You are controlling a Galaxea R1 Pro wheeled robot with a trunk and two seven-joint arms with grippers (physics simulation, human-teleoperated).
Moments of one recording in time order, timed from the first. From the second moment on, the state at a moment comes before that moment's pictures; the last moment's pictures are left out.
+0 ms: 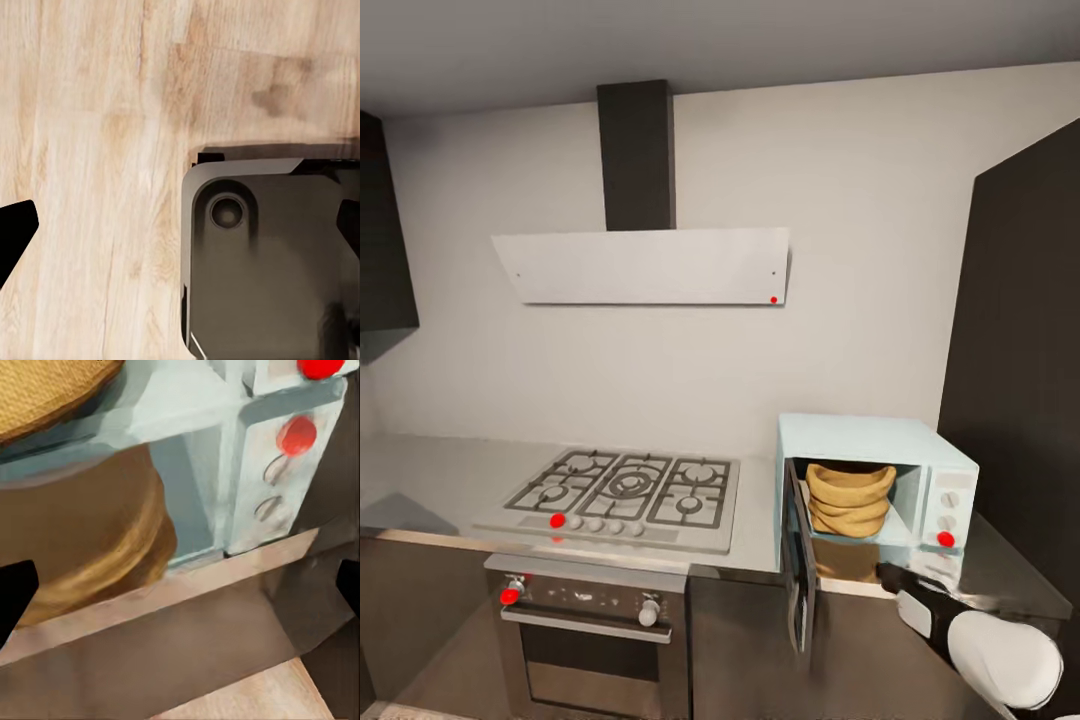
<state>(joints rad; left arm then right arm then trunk) 0.00 0.07 0.00 -0.10 0.00 -0.06 0.00 -0.82 -0.17 -0.79 0.05 0.50 -0.13 -0.21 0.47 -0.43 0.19</state>
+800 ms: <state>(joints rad) 0.00 0.06 0.00 -0.10 0.00 -0.06 0.00 -0.66 -0.19 -0.78 0.04 0.61 -0.61 0.07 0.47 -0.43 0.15</state>
